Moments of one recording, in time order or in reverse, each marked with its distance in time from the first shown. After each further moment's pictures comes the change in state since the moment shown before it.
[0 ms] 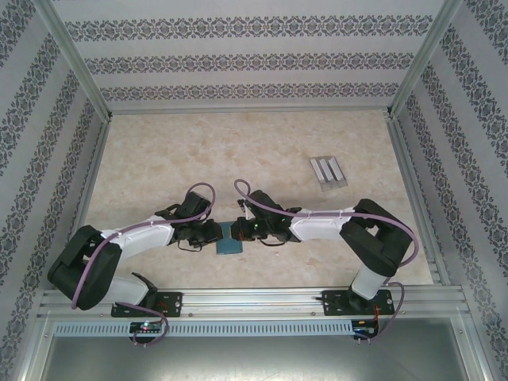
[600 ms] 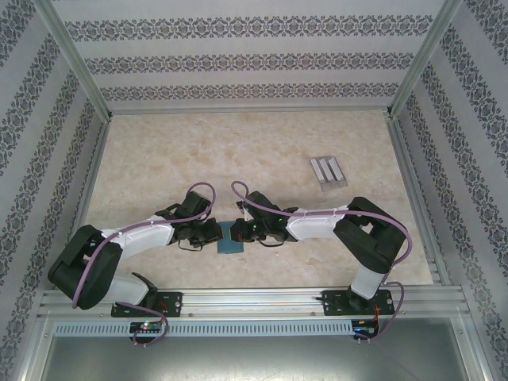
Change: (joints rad) left arm 0.000 0.002 0.000 0.014 0.007 -0.003; right arm 0.007 0.032 0.018 -0.014 0.008 -0.004
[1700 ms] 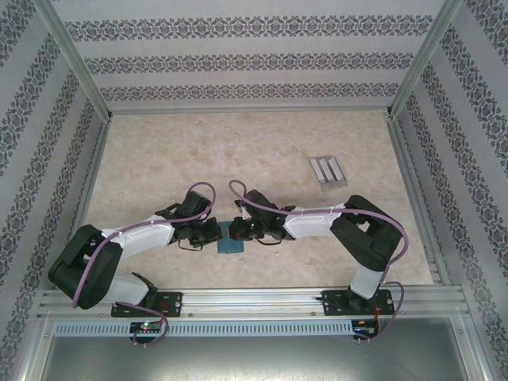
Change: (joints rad) left arm 0.000 0.003 0.003 -0.004 0.001 0.000; right arm -0.001 0.029 0.029 -0.001 0.006 -0.019
